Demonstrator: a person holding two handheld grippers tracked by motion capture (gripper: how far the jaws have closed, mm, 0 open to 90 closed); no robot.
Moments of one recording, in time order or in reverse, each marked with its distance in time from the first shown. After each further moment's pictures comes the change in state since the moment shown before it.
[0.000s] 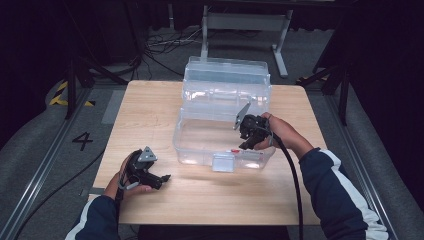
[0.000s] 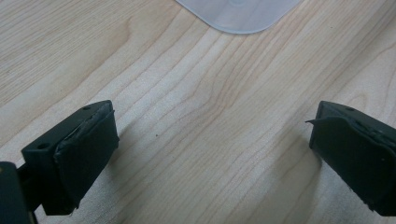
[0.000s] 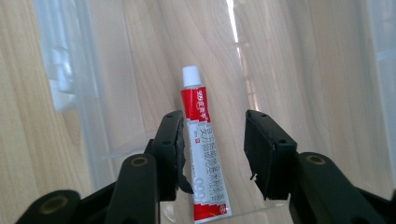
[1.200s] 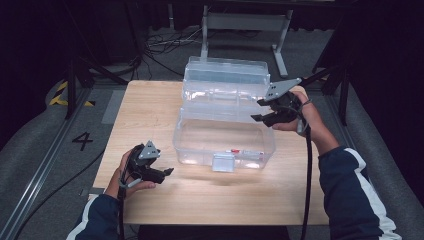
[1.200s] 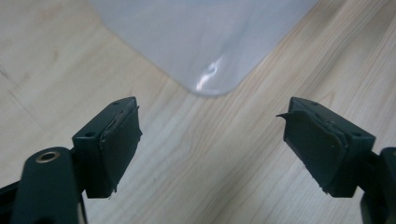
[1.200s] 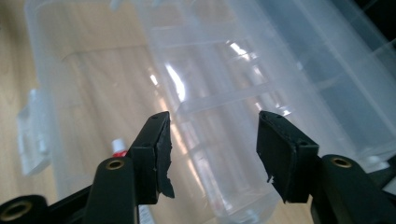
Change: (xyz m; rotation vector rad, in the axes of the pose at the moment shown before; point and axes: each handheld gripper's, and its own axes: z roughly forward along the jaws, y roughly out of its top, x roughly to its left) left arm -0.021 0.042 -0.036 -0.069 0.024 0.108; right arm -0.018 -0.032 -0.098 -0.414 -0.291 0.108
